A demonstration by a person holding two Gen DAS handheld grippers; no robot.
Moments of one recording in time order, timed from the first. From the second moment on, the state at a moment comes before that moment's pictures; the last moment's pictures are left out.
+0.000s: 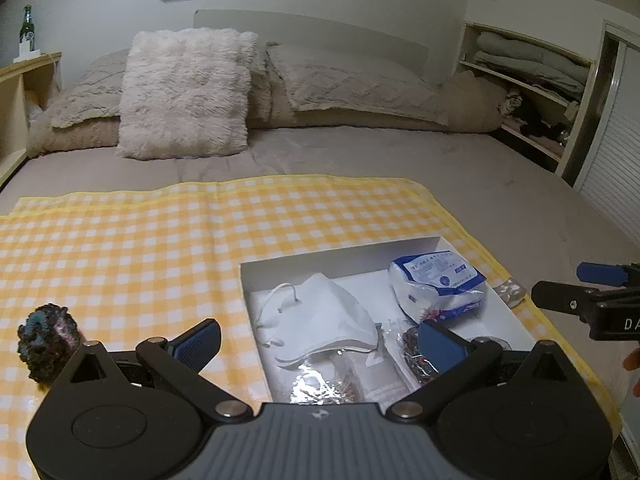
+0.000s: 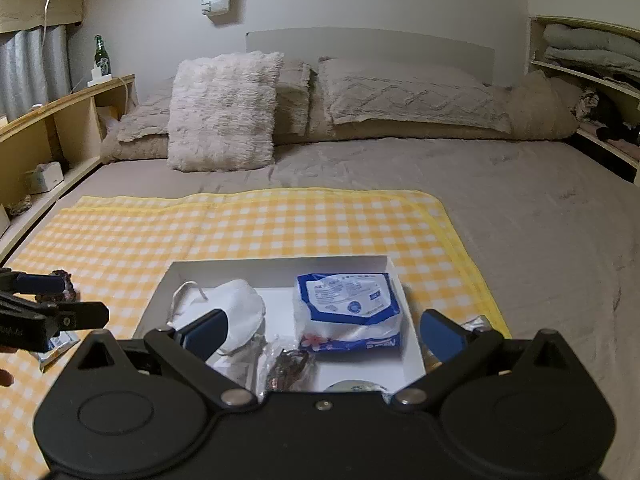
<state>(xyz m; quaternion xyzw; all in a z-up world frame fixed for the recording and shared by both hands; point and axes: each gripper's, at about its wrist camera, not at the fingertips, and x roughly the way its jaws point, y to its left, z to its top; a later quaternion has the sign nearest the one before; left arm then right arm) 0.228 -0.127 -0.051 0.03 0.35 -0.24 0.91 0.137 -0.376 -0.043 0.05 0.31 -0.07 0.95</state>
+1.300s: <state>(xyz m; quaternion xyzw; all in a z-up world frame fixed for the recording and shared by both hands) 0.257 0.051 -0.035 0.03 0.29 0.02 0.96 0.229 -0.218 -0.042 0.02 0.30 0.10 0.95</state>
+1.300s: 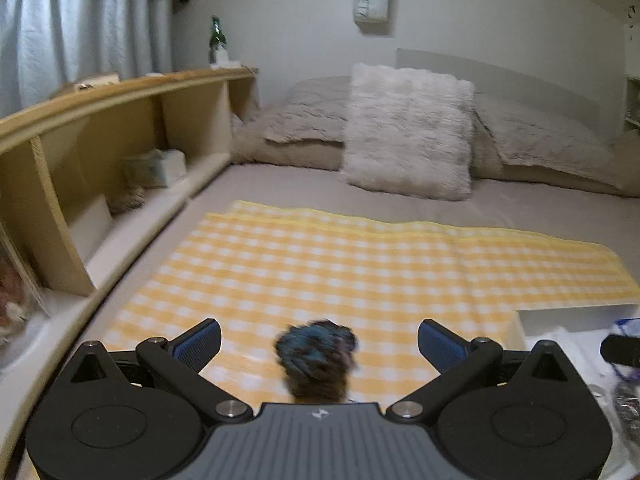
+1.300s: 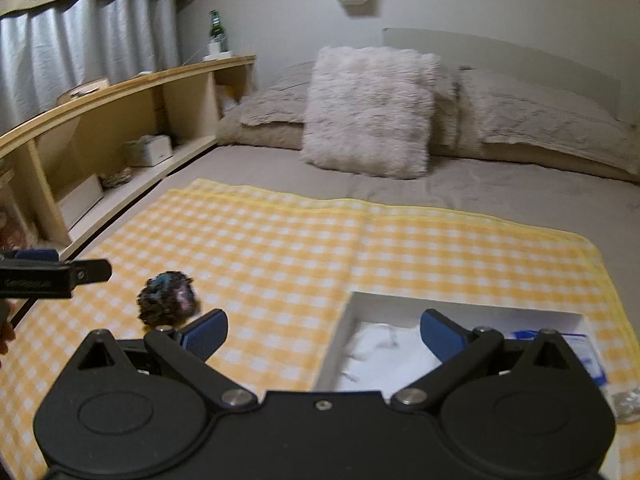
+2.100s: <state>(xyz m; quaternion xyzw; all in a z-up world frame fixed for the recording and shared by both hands) 0.341 0.074 -0.098 0.07 0.36 -0.03 0.93 0.284 -0.111 -0.107 -0.09 0.32 0.29 0.90</state>
